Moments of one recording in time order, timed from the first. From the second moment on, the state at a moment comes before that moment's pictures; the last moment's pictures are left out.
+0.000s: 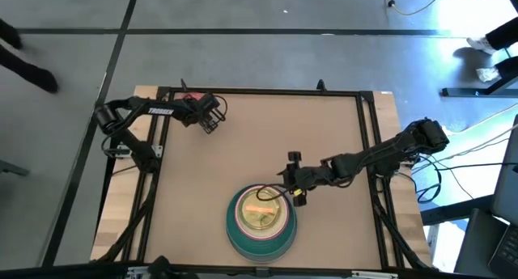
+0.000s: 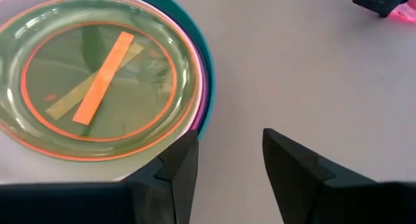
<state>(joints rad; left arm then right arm) 0.71 1.60 0.68 -0.30 -0.49 0.00 0.31 1.52 0.89 -0.13 0.27 -0.03</state>
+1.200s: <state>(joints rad) 0.10 1.60 0.93 -0.42 -0.51 -0.06 0.57 1.51 0.77 -0.17 0.45 0.44</state>
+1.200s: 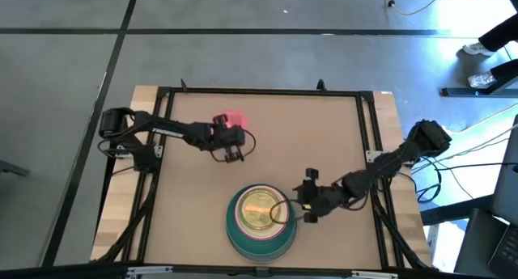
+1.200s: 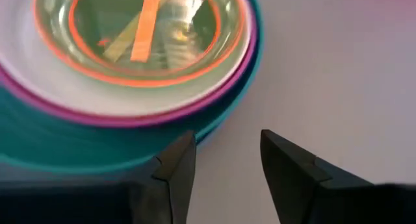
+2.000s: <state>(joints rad) -0.59 1.65 1.11 -0.13 -0.47 -0.26 0.82 1.51 0.75 -0.16 0.49 0.77</state>
